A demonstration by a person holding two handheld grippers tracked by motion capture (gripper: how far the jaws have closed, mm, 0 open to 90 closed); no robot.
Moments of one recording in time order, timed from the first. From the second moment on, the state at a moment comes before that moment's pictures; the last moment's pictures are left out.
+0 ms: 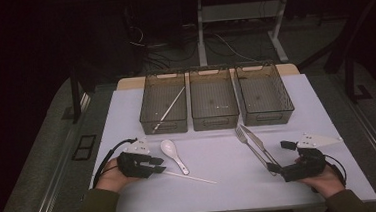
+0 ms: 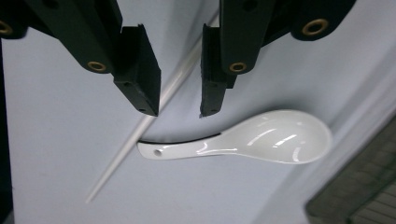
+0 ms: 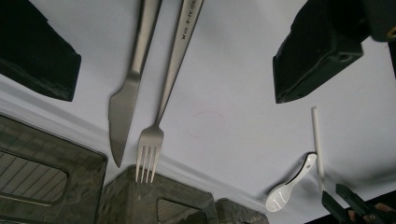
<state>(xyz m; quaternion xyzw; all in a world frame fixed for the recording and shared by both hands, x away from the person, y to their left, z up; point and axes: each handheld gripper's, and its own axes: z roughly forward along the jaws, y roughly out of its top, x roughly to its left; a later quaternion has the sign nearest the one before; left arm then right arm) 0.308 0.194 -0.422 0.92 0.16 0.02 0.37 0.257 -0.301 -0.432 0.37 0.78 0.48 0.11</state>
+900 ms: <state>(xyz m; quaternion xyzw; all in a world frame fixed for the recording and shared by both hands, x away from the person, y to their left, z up) 0.314 0.184 -0.438 0.93 0.12 0.01 0.33 0.258 -0.301 -0.432 0.37 0.79 0.48 0.11</state>
